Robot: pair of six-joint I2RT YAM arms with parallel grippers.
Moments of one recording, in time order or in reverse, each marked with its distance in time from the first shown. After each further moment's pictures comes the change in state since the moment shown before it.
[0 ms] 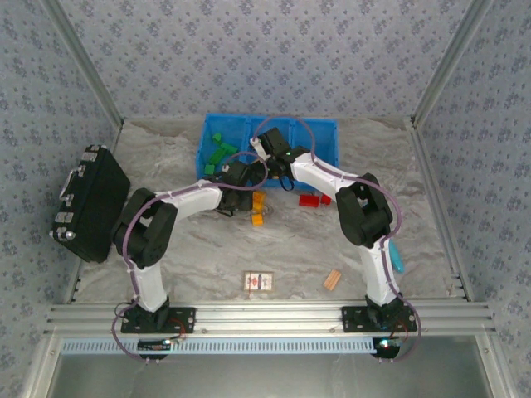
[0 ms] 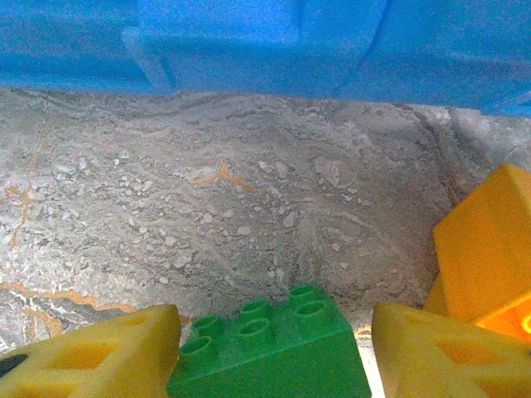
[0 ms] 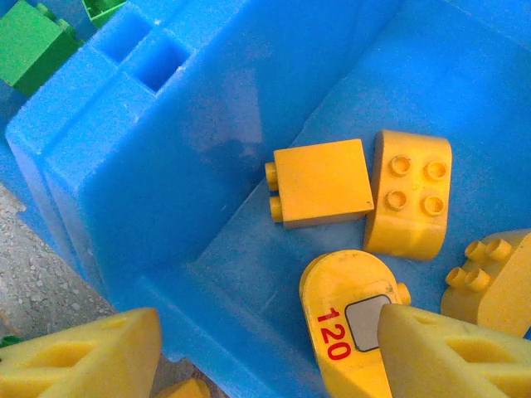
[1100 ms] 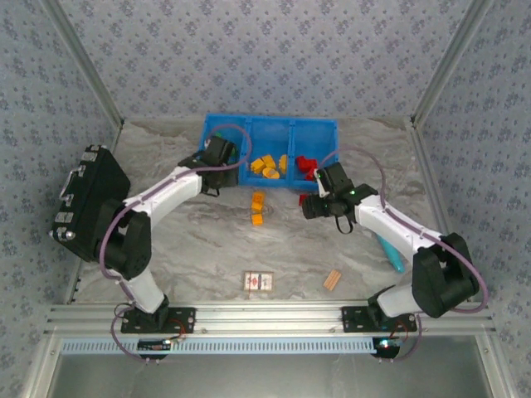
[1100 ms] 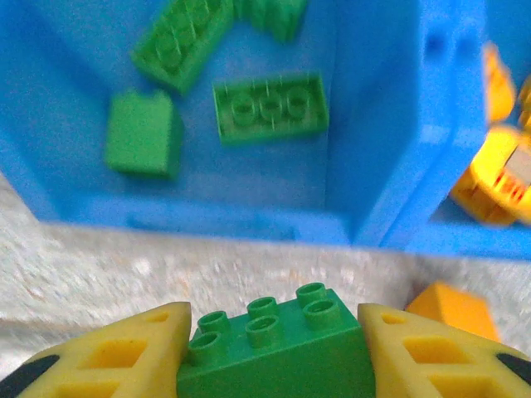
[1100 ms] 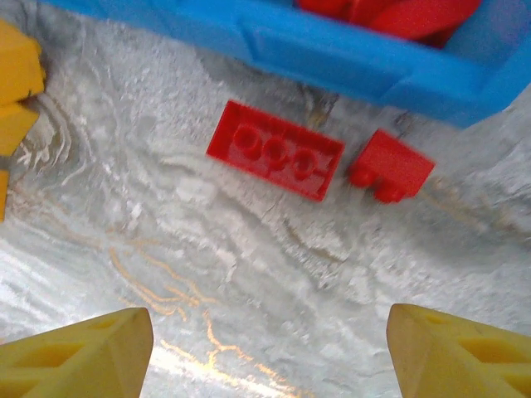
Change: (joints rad) left arm 0.126 -0.147 0.149 -0.103 -0.023 0.098; right arm -0.129 -0.734 -0.780 -0.098 0.056 0.186
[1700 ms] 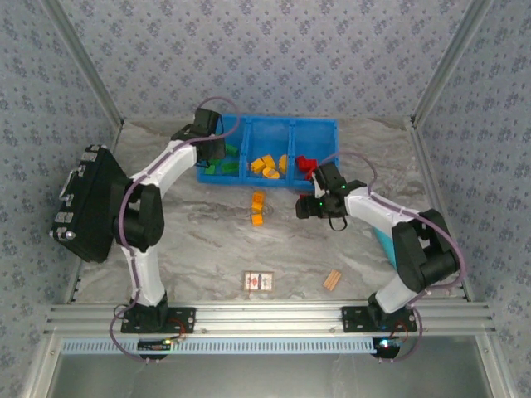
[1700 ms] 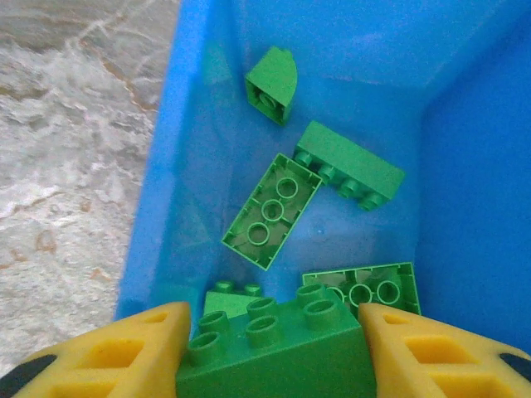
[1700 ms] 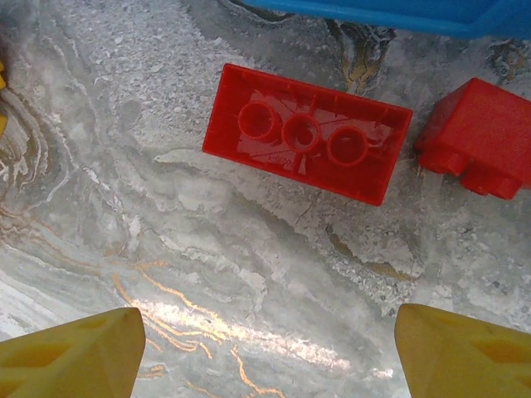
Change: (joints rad) left arm 0.151 0.276 0.320 -0.024 0.013 0.126; right arm -0.047 0.187 0.034 0.058 -0.125 0.110
